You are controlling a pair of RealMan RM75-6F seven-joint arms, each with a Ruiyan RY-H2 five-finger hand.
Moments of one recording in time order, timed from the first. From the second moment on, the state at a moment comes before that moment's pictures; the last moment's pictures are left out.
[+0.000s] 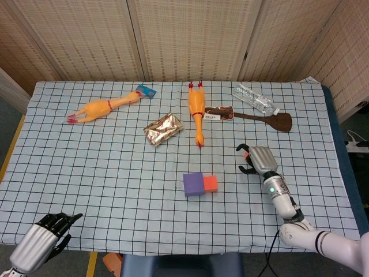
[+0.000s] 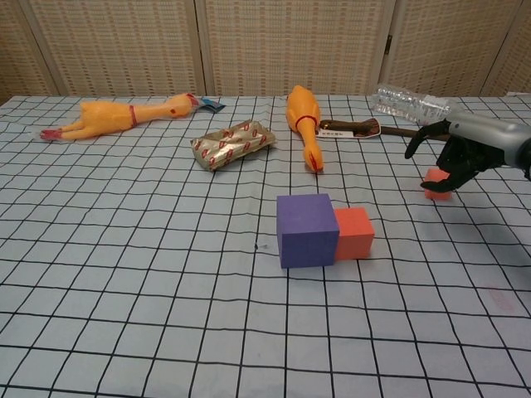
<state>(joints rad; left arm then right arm) -0.07 -1.16 0.15 -1.44 2.00 1.69 0.11 0.65 -1.53 0.16 -1.27 -1.04 0.92 -0.07</state>
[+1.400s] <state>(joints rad) -0.07 -1.16 0.16 -1.44 2.00 1.69 0.11 0.68 -1.68 0.27 -0.98 -0.91 0.78 -0.11</state>
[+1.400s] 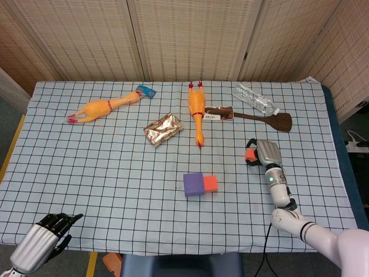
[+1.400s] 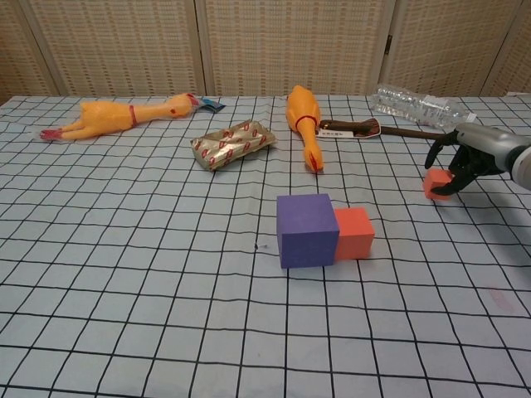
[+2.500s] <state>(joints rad) -0.07 -1.16 0.16 -1.44 2.01 1.69 0.12 0.63 -1.58 0.26 -1.23 -0.99 0.84 -0.06</state>
